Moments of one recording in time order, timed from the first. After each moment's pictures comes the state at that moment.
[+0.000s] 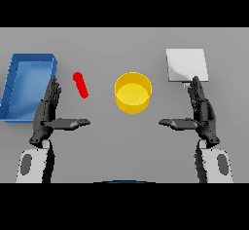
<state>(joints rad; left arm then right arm) 0.00 0.00 0.00 -1.57 0.00 0.00 0.00 0.00 0.00 0.00 -1.57 0.00 0.00 0.00</state>
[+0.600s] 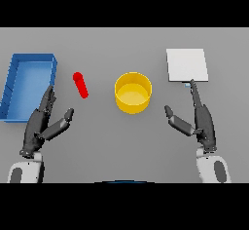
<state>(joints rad) 0.14 0.09 -0.07 -1.73 -0.07 -0.05 0.03 0.07 -0.07 0.12 -1.65 0.29 -0.10 -0.08</state>
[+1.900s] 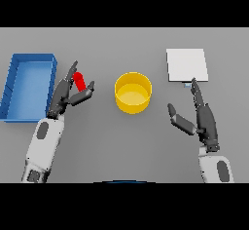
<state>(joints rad) -0.35 0.06 -0.01 -1.12 -0.19 0.02 -0.06 0.07 -0.07 0.10 -1.67 0.23 -0.06 -0.08</state>
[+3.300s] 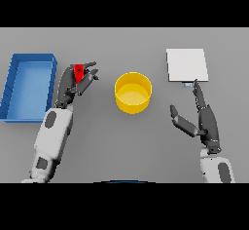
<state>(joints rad) -0.49 -0.01 0.06 -1.00 -0.11 0.10 -0.17 0.09 -0.07 0.10 -1.68 0.23 -0.06 -0.08</state>
